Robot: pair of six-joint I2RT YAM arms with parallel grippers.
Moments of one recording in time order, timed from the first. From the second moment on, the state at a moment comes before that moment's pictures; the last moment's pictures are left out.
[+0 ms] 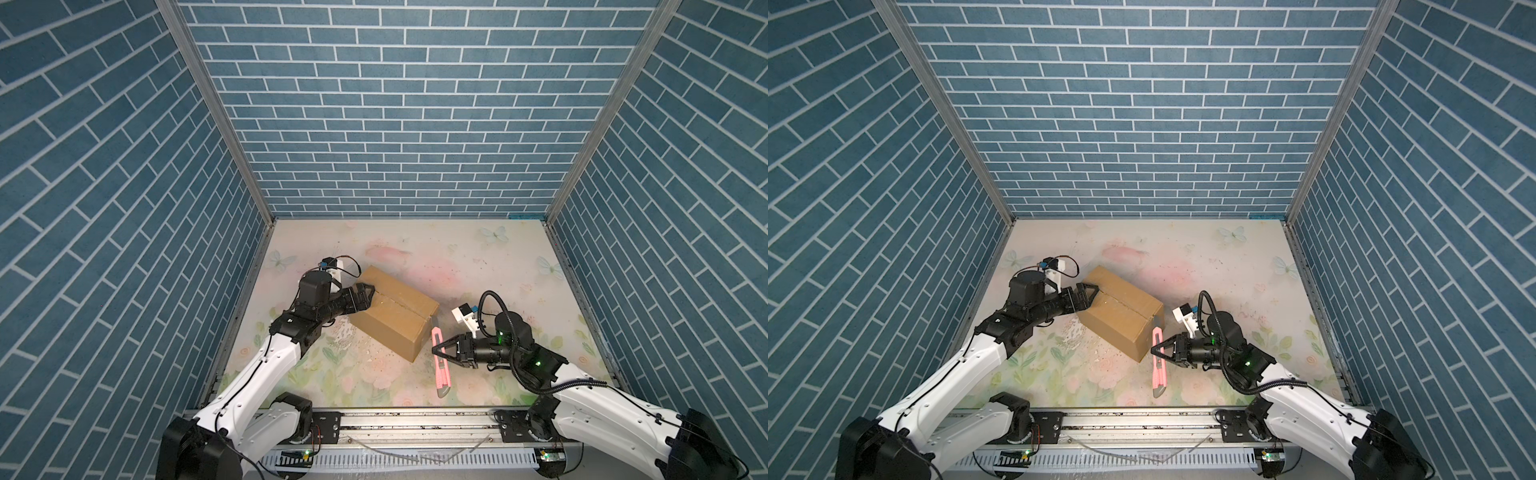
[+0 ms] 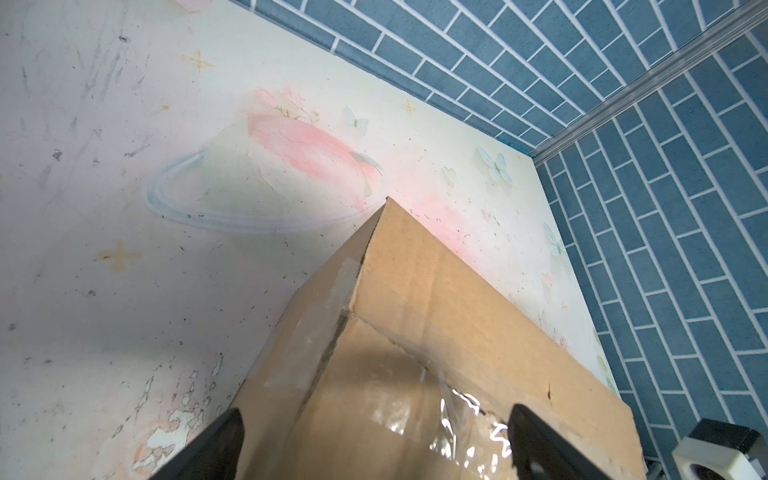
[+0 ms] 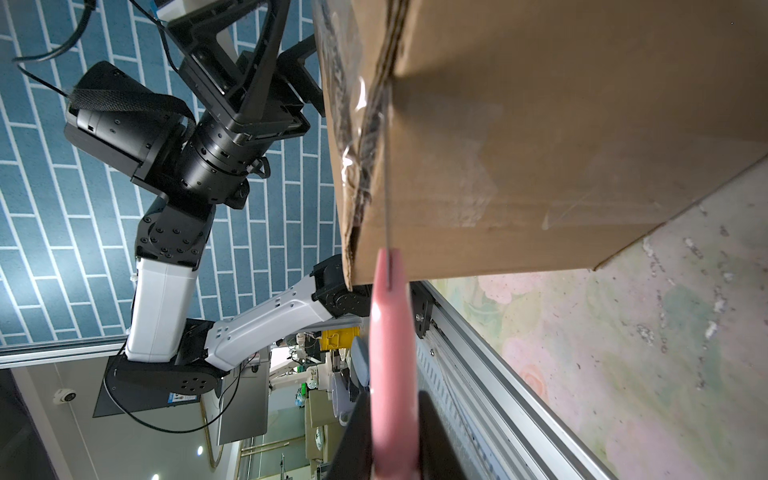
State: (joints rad) left arm -0.33 1.00 0.66 -0.23 0.25 -0.55; right arm 0.80 0.84 0.34 0.13 -0.72 1.18
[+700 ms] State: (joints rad) left arm -0.33 1.00 0.64 -0.21 0.25 -0.55; right arm 0.82 0.89 0.34 0.21 -0.71 1.19
